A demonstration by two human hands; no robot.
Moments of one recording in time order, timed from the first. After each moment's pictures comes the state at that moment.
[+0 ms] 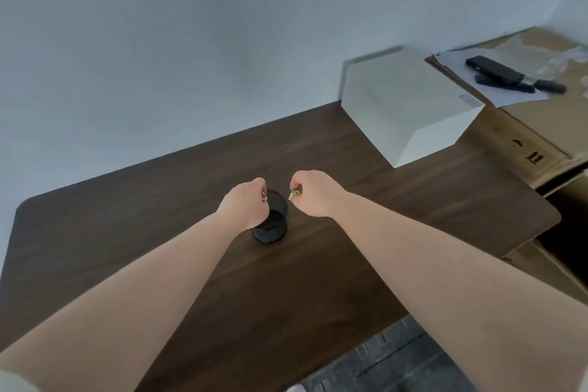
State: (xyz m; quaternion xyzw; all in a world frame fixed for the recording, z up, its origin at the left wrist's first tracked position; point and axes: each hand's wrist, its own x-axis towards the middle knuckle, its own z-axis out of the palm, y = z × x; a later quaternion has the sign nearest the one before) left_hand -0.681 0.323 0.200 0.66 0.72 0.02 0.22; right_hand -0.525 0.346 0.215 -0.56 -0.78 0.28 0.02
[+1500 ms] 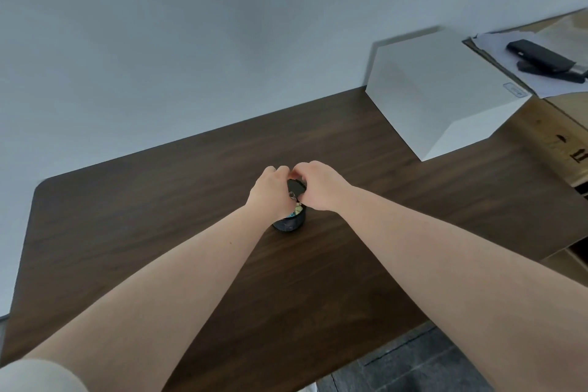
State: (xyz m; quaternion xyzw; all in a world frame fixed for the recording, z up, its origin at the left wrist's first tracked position) left_hand -0.679 0.337 0.175 0.65 0.72 0.08 0.25; right_hand -0.558 0.365 0.189 -0.53 -0.80 0.28 0.02
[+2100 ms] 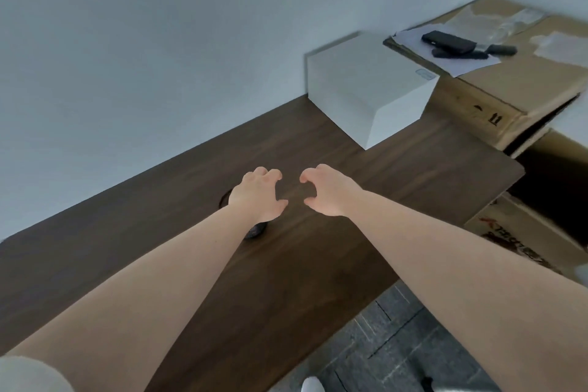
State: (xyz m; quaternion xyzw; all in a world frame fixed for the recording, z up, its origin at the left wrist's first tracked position) left_hand -0.612 0.323 0.215 0.75 0.64 -0.05 0.16; right_hand -0.448 0.316 0.212 -0.61 -0.75 0.25 0.04
